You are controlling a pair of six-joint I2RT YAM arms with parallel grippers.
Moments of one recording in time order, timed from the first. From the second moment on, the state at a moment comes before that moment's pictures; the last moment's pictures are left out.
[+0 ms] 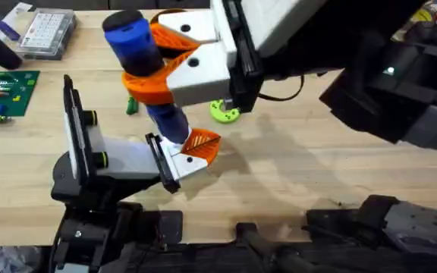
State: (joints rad) left arm -0.10 0.01 0.01 -0.09 1.03 0.00; right arm 0.78 1.30 0.97 0.41 -0.93 0.04
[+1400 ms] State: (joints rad) left arm -0.10 0.01 0.01 -0.09 1.03 0.00; right arm 0.78 1.30 0.93 0.51 -0.93 0.09
